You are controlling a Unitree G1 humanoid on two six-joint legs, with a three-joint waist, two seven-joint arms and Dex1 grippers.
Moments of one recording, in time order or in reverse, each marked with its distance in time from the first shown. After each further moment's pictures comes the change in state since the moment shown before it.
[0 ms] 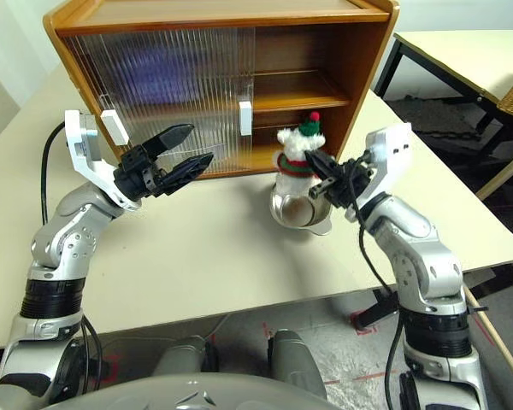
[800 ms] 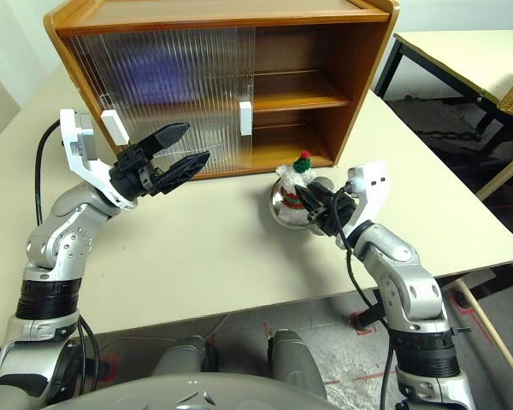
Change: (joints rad) left arm 0.013 0.018 0.010 -0.010 0.000 0.000 0.015; right arm 0.166 0.064 0.079 0.103 -0.087 -0.086 0.035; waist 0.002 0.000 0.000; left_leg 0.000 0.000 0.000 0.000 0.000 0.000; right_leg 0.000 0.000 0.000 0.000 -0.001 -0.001
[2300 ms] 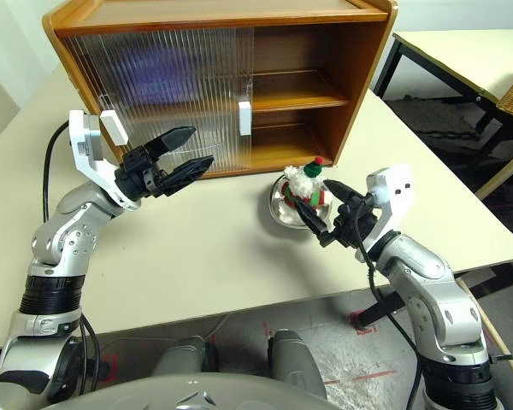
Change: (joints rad) left arm -0.019 -0.003 -0.015 0.048 0.003 -0.004 -0.045; right arm 0.117 -0.070 -0.067 -0.215 0.054 0.076 0.042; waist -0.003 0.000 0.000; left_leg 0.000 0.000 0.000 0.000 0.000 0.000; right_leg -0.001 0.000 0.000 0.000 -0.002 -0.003
